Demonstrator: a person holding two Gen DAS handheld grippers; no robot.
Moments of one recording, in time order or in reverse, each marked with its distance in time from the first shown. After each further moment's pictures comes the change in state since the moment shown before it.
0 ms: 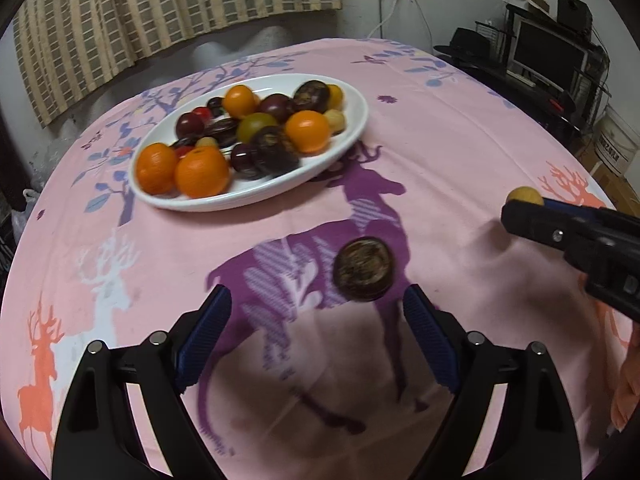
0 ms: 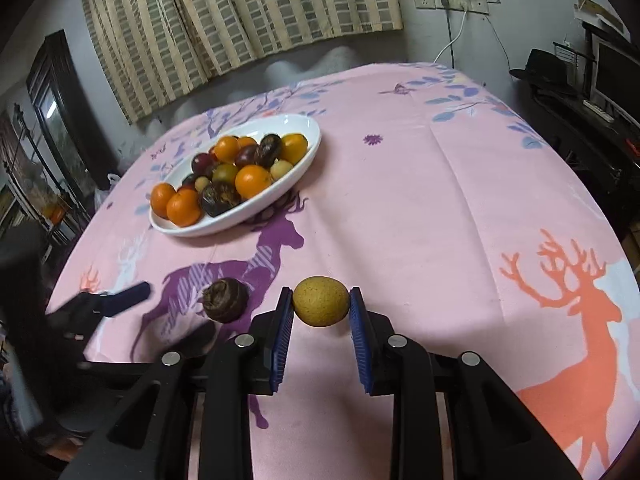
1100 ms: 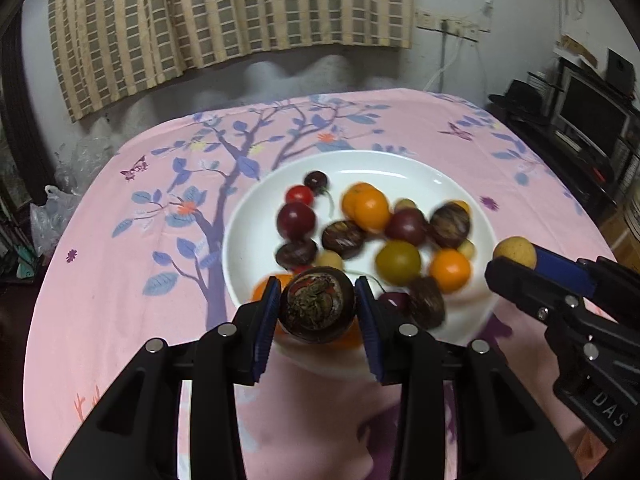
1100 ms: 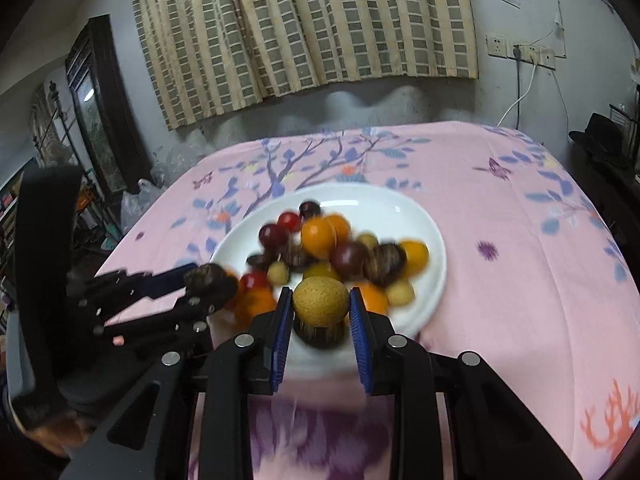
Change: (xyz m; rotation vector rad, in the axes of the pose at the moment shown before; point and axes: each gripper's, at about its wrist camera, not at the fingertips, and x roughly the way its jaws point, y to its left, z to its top) left arm 0.013 0.120 0.098 -0.149 -0.070 0.083; right arm 0.058 0.103 0.099 -0.131 -0.091 0.075
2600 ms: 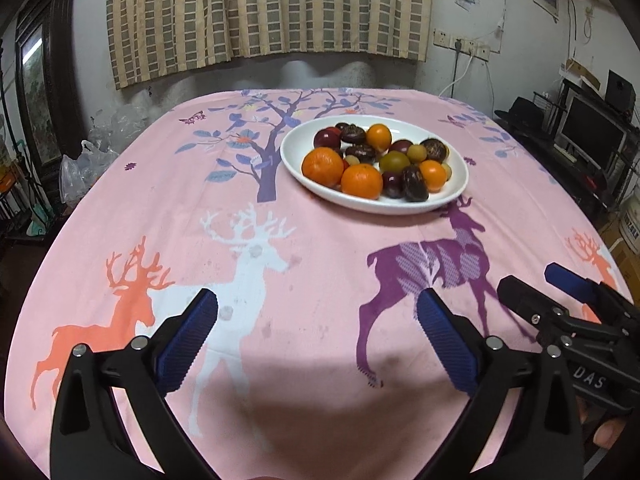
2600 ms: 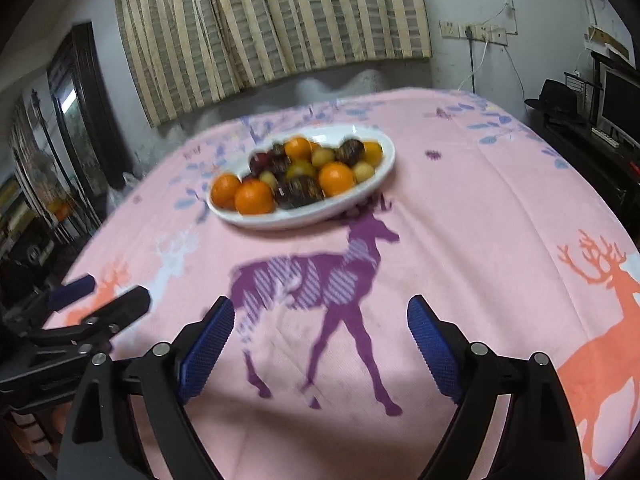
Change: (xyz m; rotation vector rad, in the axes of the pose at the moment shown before) left arm -0.102 0.013 -0.141 -0.090 -0.047 0.026; right arm -0.070 0.006 -0.128 0.061 0.022 -0.094
